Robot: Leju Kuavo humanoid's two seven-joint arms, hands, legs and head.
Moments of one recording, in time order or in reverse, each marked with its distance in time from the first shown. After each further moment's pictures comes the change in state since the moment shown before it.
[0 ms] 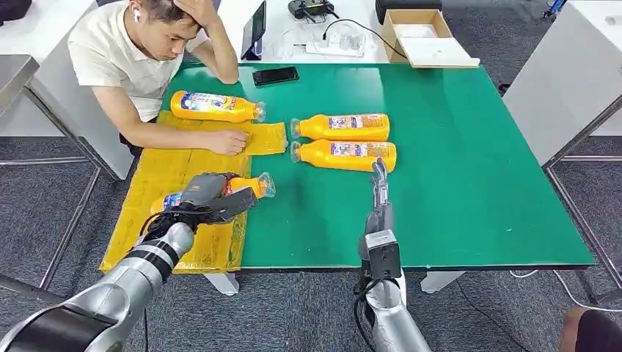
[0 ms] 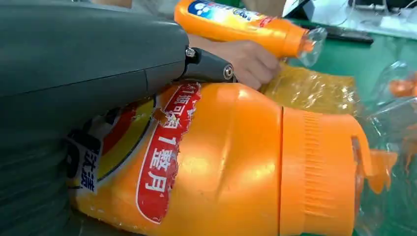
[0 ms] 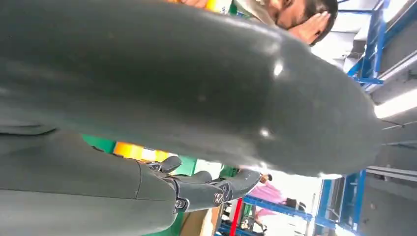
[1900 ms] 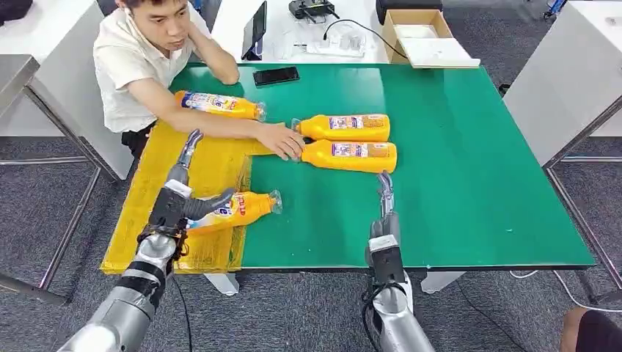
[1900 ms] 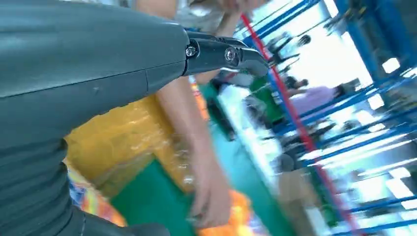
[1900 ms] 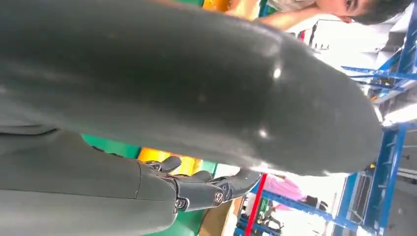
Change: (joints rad) left arm 0.261 -0.022 0.238 -0.451 0.613 -0.077 -0.480; right arm 0.017 -0.035 -0.021 0.059 0.006 -0.031 0.000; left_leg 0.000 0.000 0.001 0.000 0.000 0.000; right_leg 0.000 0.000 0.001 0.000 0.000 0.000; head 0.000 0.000
